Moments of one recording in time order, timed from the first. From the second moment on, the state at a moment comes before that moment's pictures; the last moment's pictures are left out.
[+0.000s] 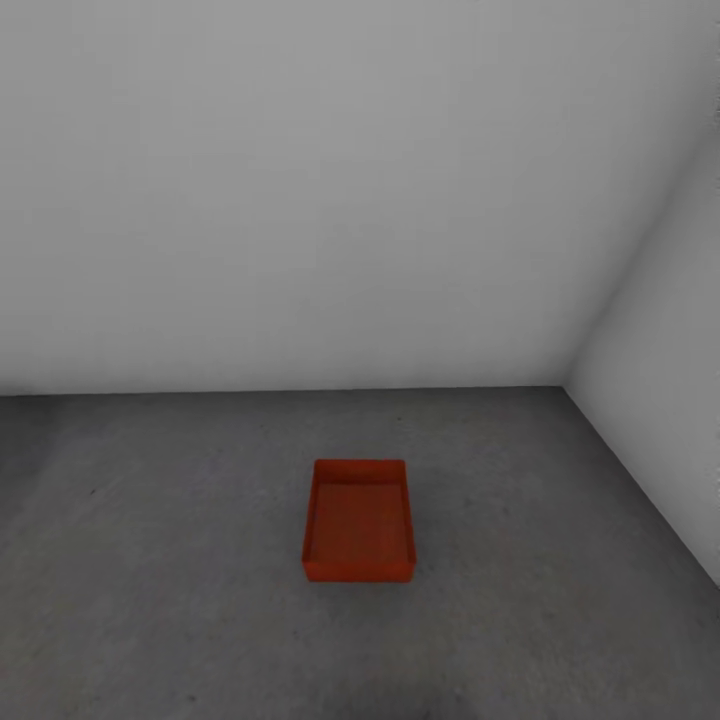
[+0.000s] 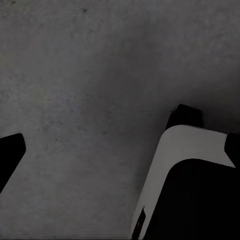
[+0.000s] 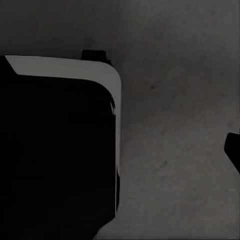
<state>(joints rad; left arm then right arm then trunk) -0.43 0.13 0.04 0.00 0.16 0.06 0.14 -0.25 -0.04 0.00 0.03 0.03 -0.14 -0.07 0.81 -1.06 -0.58</state>
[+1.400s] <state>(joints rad) -0.34 0.08 0.04 -0.01 0.15 0.06 0.14 -0.18 -0.02 0.00 0.03 0.08 -0.16 -0.04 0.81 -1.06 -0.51</state>
